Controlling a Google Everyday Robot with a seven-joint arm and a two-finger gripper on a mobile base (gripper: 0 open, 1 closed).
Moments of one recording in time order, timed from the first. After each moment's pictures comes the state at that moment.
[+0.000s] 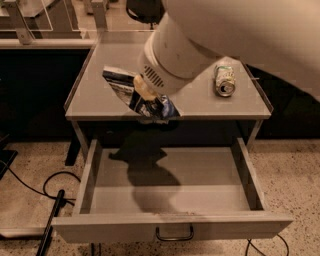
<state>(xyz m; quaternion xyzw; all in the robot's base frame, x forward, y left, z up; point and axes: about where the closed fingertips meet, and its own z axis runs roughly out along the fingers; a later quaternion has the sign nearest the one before) 0.493 0.025 0.977 -0.43 0.83 0.04 0.34</state>
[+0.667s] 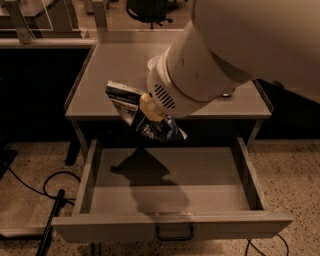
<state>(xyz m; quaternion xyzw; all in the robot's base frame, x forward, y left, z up) 0.442 0.010 0.971 -0.40 0.85 0.07 0.32</state>
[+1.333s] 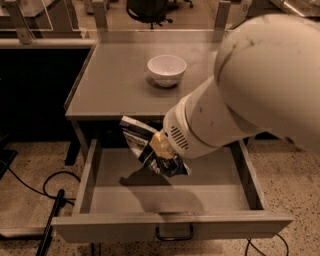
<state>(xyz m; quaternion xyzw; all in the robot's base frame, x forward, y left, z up) 0.412 -0.003 0.909 -0.36 0.88 0.12 0.28</state>
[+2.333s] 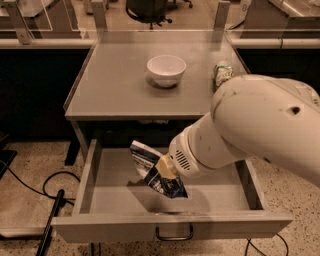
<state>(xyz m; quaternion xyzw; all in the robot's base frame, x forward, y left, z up) 0.409 -0.016 0.831 -0.33 0.90 0.15 0.22</state>
